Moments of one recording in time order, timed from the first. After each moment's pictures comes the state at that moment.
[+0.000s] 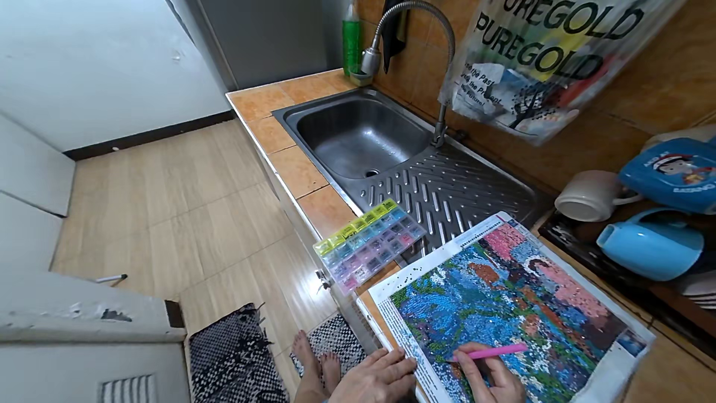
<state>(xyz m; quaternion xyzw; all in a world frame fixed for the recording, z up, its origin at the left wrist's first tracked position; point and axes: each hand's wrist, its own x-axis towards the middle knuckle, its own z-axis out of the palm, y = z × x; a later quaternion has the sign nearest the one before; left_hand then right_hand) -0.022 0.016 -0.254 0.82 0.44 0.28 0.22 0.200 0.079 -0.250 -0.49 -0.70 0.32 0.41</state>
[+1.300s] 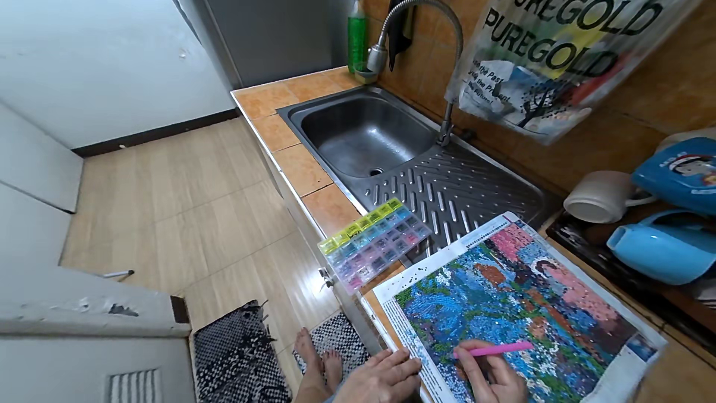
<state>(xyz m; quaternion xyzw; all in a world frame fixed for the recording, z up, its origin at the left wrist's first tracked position) -0.021 0.014 -0.253 0.81 0.45 0.28 0.25 0.193 0.081 -0.252 -0.48 -0.68 0.35 0.42</state>
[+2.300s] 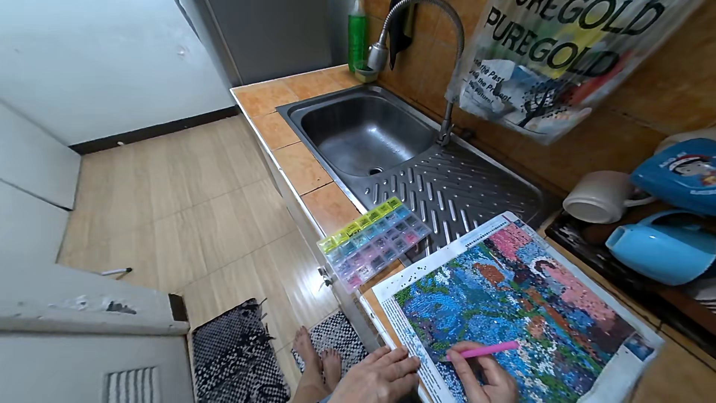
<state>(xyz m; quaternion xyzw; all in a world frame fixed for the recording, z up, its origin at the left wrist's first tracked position) -0.023 0.016 -0.257 0.81 0.44 0.29 0.24 0.190 0.080 -0.252 -0.46 -0.72 0.33 0.40</state>
